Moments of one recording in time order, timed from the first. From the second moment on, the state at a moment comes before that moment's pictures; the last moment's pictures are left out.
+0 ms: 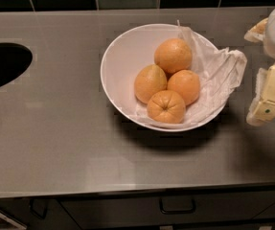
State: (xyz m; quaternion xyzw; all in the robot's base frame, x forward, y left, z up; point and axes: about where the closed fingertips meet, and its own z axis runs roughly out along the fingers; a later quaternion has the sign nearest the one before) arm 0.438 -0.216 0.979 -0.60 0.78 -0.04 0.16
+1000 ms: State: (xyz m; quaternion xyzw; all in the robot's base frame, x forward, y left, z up) arm 0.500 -0.129 1.011 -0.74 0.65 -0.05 0.17
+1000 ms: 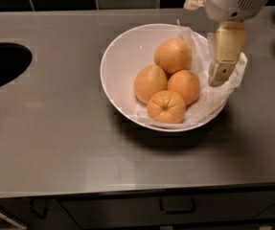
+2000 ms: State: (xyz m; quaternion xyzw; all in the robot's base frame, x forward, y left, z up) arm 0.531 -0.105 1.016 -0.79 0.58 -0.03 0.20
